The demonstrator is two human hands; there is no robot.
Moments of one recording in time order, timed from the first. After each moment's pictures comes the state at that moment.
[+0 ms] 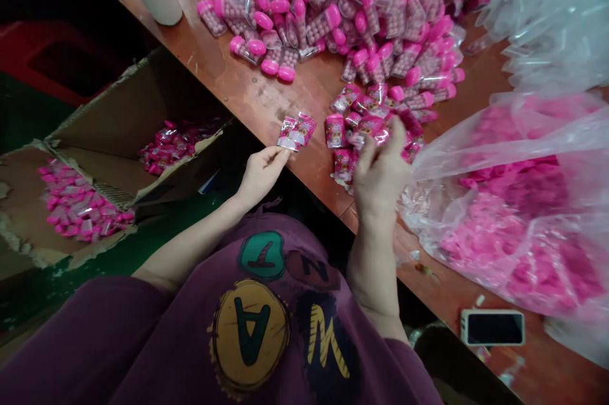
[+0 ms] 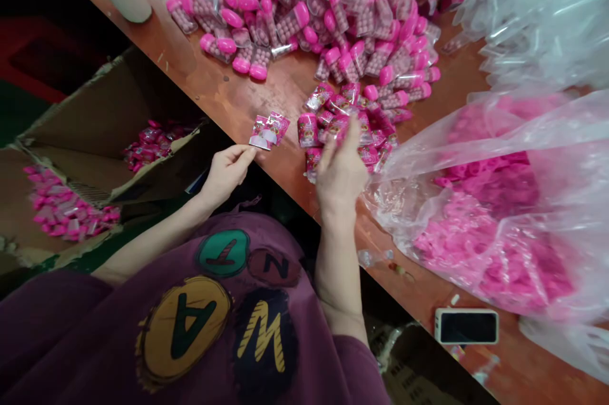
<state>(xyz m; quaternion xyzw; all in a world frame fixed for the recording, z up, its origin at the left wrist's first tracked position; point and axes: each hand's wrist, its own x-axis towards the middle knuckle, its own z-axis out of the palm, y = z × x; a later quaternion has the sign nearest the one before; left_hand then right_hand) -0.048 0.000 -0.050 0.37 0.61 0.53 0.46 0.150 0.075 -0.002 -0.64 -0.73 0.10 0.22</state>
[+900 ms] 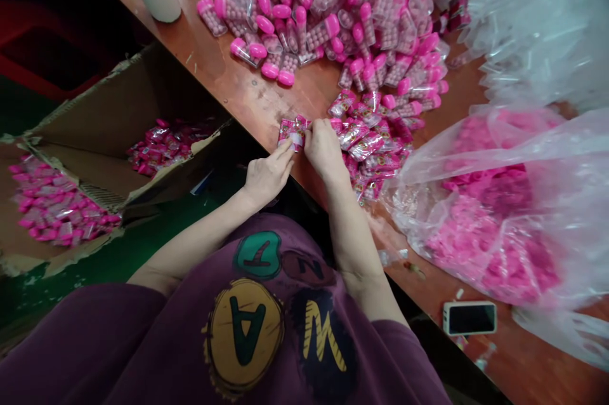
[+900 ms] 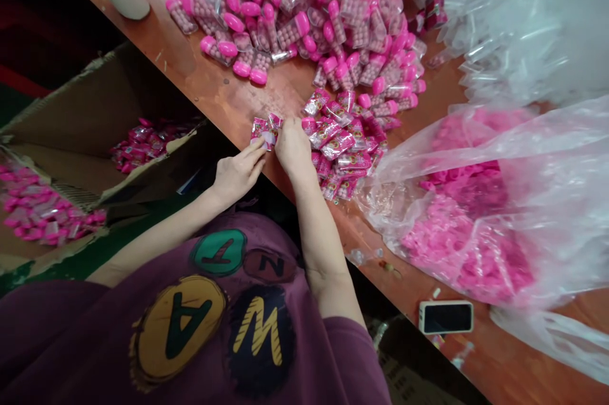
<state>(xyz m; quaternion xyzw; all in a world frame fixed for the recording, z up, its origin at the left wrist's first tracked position) -0.046 0.004 -0.055 0.65 0.71 0.20 0.18 0.074 0.127 -0.049 -0.55 -0.81 0.19 0.07</state>
